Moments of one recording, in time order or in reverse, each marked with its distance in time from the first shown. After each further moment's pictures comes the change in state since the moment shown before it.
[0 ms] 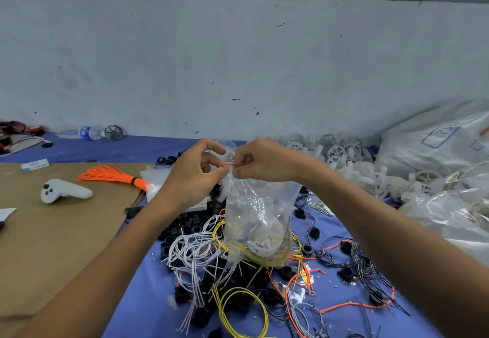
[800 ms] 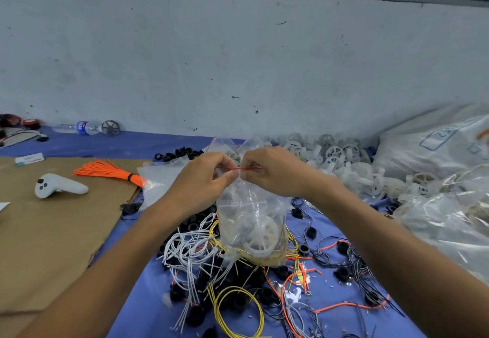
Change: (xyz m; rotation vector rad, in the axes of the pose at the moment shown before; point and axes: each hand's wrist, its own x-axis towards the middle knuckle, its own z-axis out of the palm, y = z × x) left_hand -0.008 0.013 0.015 0.331 -0.098 0.028; right_hand -0.024 0.010 0.009 -0.219 0.103 -0.099
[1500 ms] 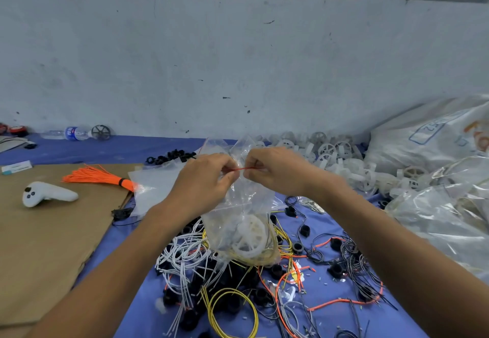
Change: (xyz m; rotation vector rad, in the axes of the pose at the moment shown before) left_hand 0.010 0.016 0.016 0.182 0.024 0.076; right_hand -0.015 0.015 -0.008 -0.009 -0.005 0.077
